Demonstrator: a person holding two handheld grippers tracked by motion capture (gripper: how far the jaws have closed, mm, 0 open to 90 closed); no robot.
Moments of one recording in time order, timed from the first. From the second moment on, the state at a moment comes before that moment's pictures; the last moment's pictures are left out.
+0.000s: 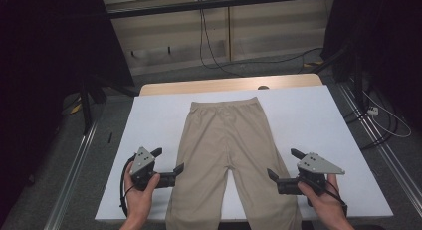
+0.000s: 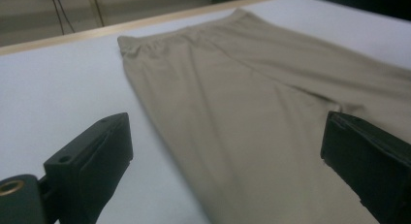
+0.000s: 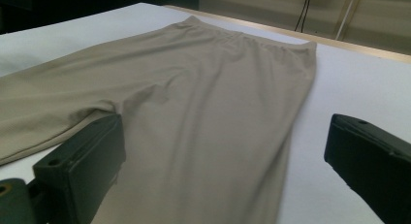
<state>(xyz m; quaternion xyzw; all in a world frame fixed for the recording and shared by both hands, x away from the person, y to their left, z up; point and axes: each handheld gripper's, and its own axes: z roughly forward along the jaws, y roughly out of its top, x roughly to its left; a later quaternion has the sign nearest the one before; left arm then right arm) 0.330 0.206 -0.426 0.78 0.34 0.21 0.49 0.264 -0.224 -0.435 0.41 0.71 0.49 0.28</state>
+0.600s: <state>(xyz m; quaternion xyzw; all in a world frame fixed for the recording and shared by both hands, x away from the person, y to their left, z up) 0.386 0.181 -0.423 0.80 0.32 0.21 0.46 0.267 -0.160 -0.447 0.34 0.78 0.46 0.23</state>
